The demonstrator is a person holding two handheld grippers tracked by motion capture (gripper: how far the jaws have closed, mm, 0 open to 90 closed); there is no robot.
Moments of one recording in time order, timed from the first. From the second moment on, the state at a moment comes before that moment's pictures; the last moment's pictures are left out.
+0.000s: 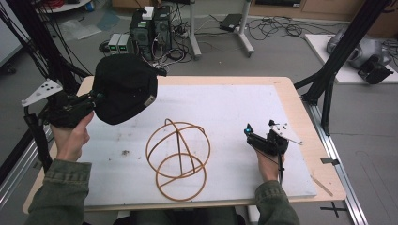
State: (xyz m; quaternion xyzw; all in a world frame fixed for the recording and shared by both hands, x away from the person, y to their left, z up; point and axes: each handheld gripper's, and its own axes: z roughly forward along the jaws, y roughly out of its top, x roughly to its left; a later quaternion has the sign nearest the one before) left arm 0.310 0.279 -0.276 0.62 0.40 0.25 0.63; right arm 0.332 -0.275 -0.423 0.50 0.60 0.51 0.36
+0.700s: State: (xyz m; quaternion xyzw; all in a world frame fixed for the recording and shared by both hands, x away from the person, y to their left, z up) left arm 0.271 0.257 -0.236 0.64 0.28 0.15 0.70; right arm 0.332 -0.275 -0.422 0.49 0.60 0.51 0.37
